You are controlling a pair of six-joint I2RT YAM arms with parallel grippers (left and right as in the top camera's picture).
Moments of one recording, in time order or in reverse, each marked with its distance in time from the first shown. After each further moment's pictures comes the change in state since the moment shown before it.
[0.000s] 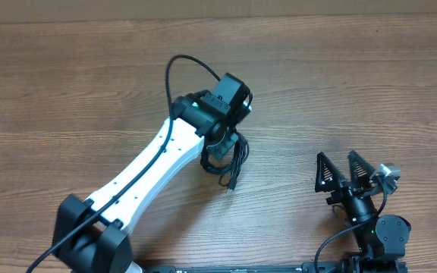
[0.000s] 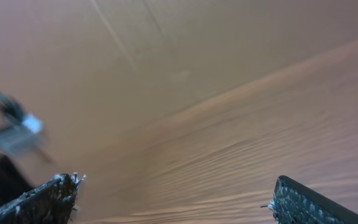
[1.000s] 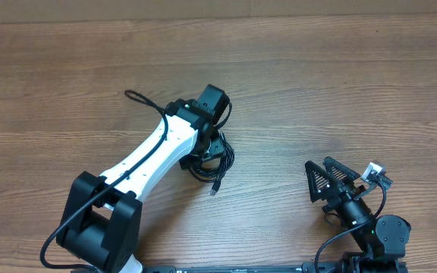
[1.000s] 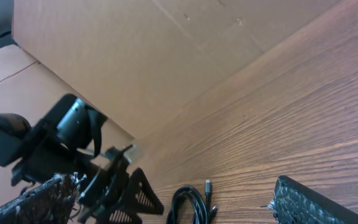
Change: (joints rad) left arm 0.106 0.069 -0.171 0.055 0.145 -1.026; right arm 0.000 0.000 0.000 0.004 -0.240 0.235
